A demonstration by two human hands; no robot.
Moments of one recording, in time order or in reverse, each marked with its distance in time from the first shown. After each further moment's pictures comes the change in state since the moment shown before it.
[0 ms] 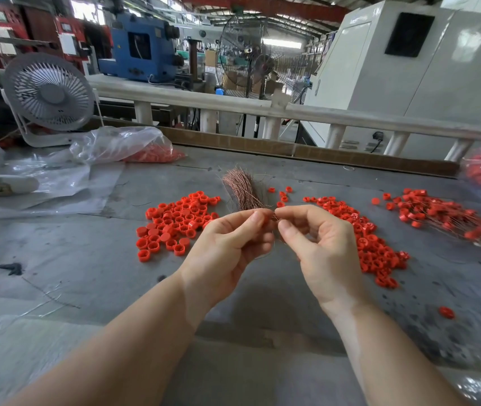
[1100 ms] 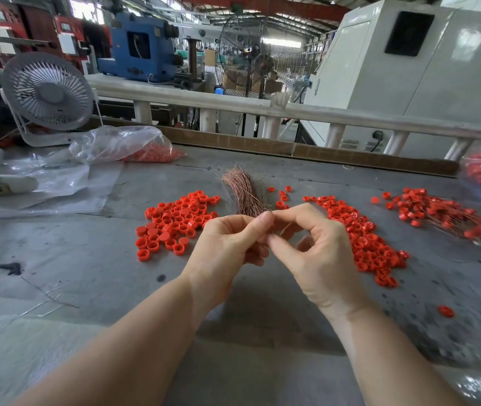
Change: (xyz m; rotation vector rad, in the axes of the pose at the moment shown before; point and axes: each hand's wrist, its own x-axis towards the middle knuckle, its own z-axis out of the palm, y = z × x) left_hand -0.006 0.000 0.002 0.316 0.049 0.070; right_hand -0.004 -0.004 0.000 -0.180 -0.085 -0.167
